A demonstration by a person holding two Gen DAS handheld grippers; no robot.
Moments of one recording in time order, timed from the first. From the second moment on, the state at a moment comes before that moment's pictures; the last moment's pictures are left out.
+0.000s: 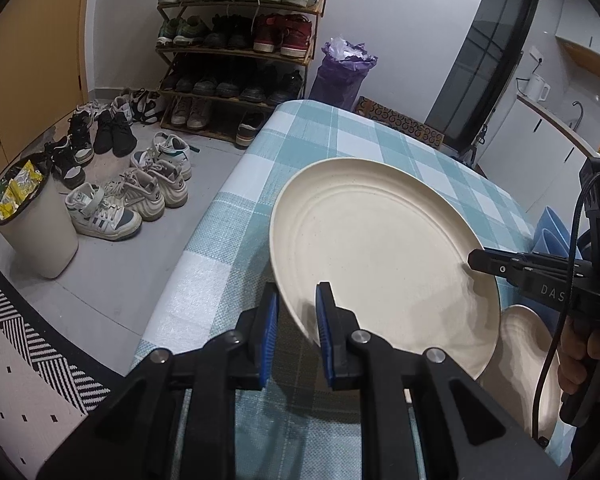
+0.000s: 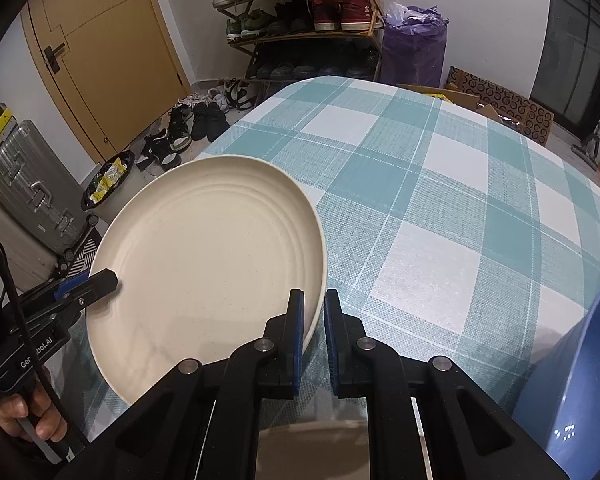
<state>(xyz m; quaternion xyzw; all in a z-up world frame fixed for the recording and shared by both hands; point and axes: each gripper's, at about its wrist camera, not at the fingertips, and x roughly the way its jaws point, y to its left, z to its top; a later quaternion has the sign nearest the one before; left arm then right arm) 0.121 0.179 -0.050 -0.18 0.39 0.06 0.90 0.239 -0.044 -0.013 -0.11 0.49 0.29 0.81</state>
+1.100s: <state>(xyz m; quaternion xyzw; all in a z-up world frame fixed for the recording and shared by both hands) 0.107 0.129 -0.022 -0.14 0.38 0.01 0.91 0.195 -0.111 0.027 -0.08 0.48 0.26 0.84</state>
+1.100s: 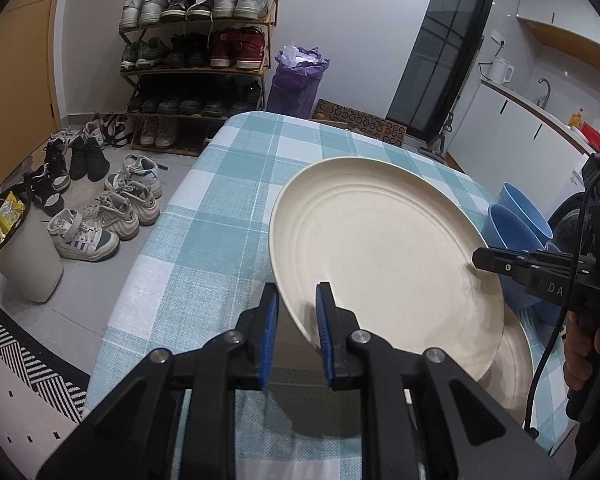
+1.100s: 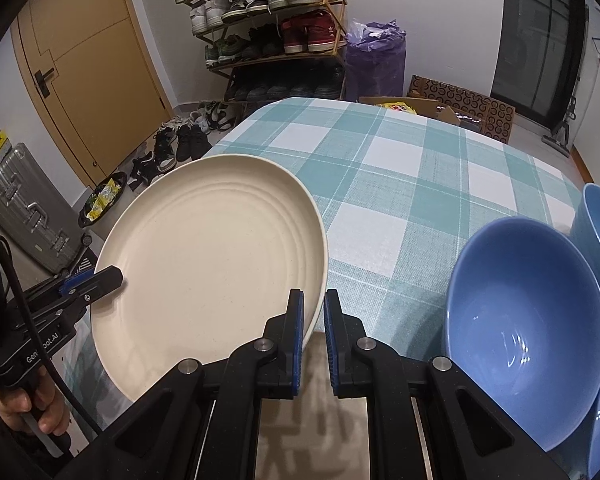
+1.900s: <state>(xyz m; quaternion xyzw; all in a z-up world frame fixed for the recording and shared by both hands) 0.087 0.091 -0.024 -0.11 0.39 -0.01 0.92 0.160 -0.155 0.027 -0.06 0.48 0.24 0.84</state>
